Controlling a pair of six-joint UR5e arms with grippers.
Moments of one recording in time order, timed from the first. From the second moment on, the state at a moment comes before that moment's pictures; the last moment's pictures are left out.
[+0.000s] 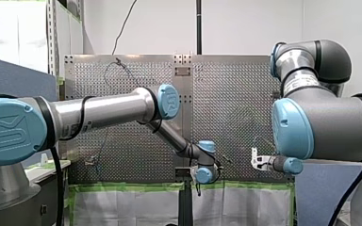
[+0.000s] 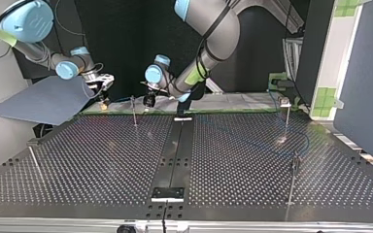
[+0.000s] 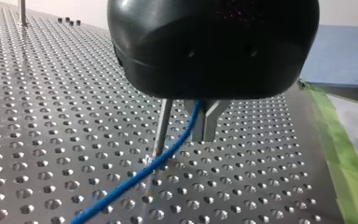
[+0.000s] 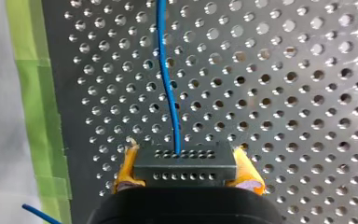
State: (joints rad) left arm -0.72 -2.98 -0.78 -2.59 -1.86 -1.88; right arm 1.58 -0.52 1.52 -0.78 0.98 1.58
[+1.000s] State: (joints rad) left arm -0.70 -2.98 -0.72 -2.61 -1.89 -1.88; right arm 1.58 -0.51 1.43 -0.73 0.99 1.60
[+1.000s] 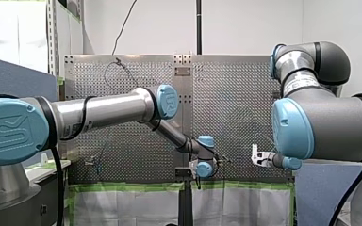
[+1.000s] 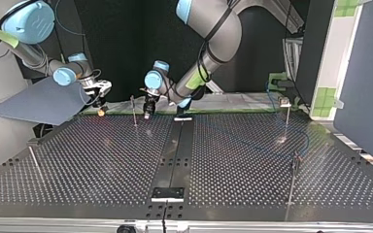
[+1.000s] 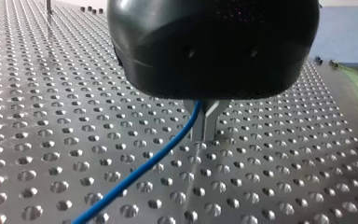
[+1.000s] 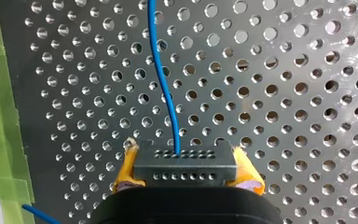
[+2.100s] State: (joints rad) left arm -0.72 -2.97 -0.72 -2.71 -1.96 -1.76; right arm 1.60 -0.50 1.42 -0.72 0.99 1.60
